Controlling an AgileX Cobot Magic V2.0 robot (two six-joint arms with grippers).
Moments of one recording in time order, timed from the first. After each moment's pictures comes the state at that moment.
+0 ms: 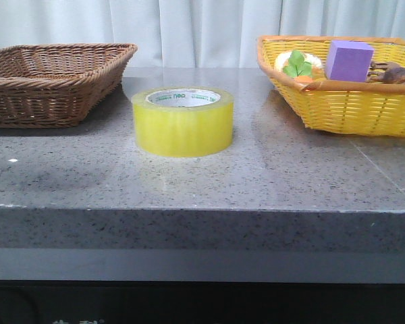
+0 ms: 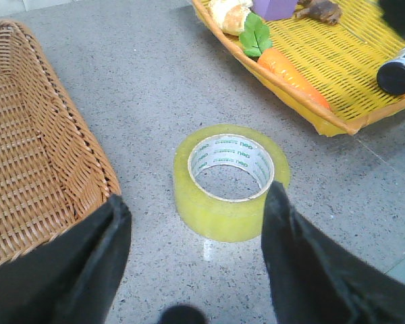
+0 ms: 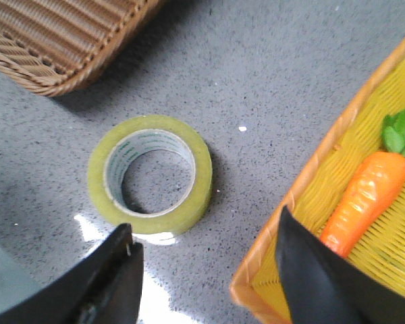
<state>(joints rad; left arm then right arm) -0.59 0.95 -0.88 -0.05 0.45 0.06 0.44 1.39 -1.54 0.18 0.97 -0.15</state>
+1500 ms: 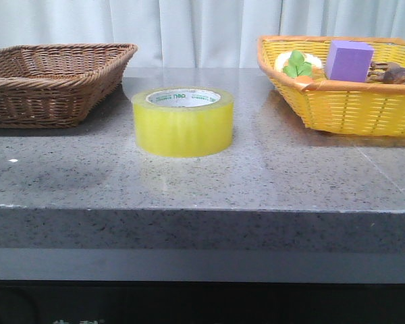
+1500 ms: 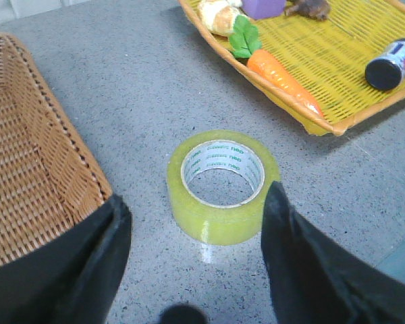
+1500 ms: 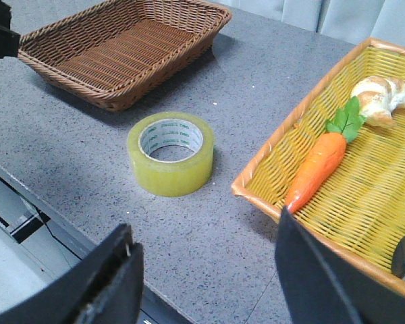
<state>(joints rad) -0.61 1.00 -1.02 -0.05 0.58 0.11 0.44 0.60 -0.88 0.18 0.72 -0.16</state>
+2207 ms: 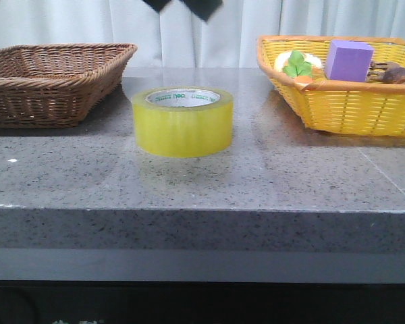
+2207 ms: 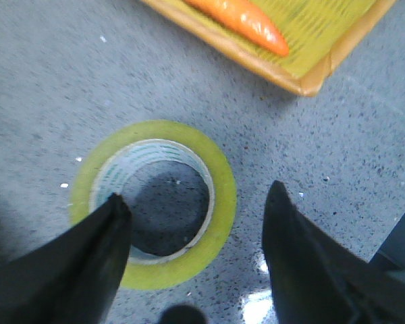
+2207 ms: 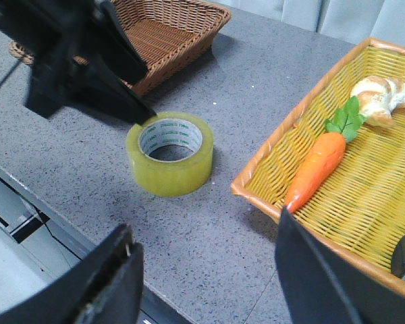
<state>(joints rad) -0.73 1.61 -1.56 -0.05 0.94 0.24 0.44 0.60 -0.88 0.18 0.72 -0.16</state>
